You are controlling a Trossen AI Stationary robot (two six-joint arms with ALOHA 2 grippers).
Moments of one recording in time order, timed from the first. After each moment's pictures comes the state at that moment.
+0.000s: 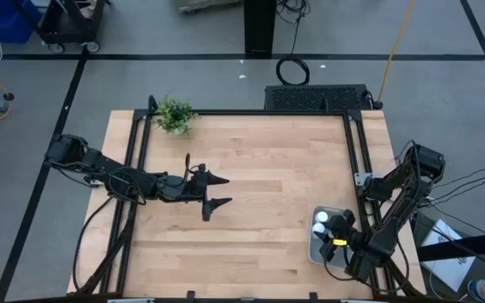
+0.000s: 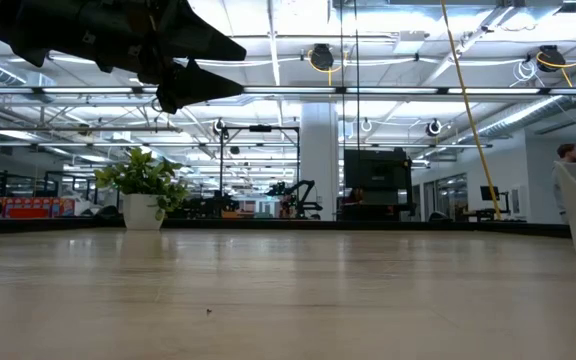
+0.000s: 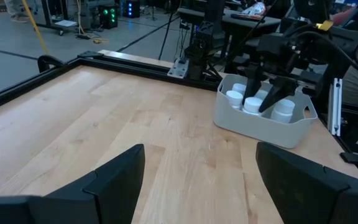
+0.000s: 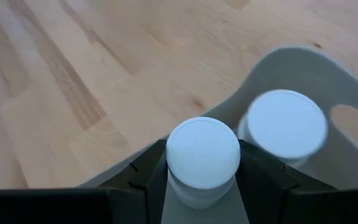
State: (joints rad) left arm -0.24 1.34 0.50 0.66 -0.34 -0.23; right arm 1.09 1.54 0.79 -0.88 0.76 1.87
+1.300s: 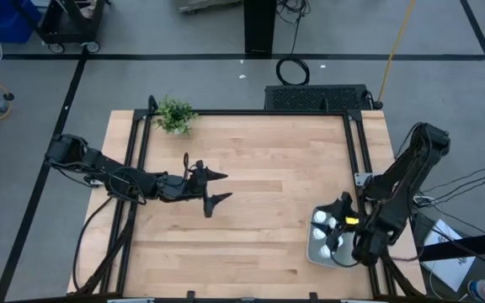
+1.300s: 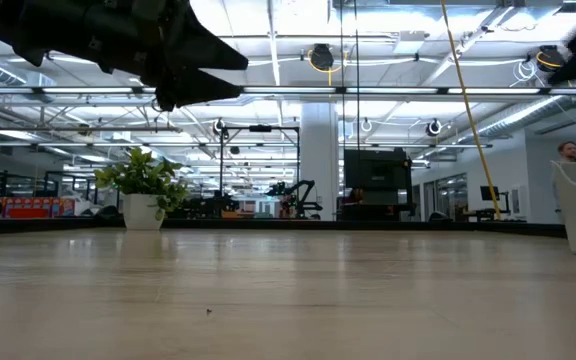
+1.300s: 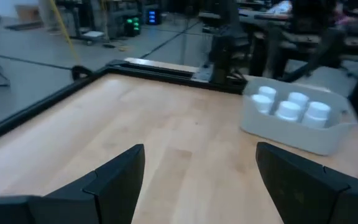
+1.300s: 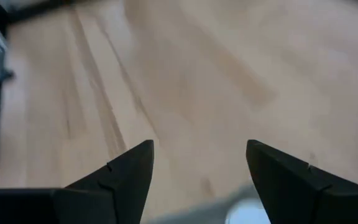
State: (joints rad) left arm -0.24 1.34 0.50 0.65 -0.44 -0.17; right arm 1.00 1.22 0.78 -0.84 0.93 1.38
